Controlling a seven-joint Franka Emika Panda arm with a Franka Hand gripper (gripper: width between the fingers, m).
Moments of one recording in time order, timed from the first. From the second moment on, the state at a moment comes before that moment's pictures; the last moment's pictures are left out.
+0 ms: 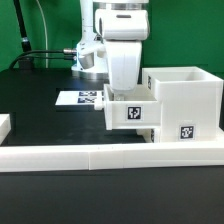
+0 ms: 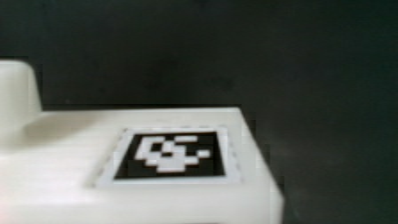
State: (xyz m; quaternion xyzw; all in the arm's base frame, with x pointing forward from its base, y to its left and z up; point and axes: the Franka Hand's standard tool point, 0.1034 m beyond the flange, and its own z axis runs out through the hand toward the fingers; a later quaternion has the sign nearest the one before) arm 0.534 0.003 0.058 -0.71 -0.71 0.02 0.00
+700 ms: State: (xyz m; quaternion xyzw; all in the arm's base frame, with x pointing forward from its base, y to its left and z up) arm 0.536 0.010 0.058 -0.69 -0.72 0.02 0.00
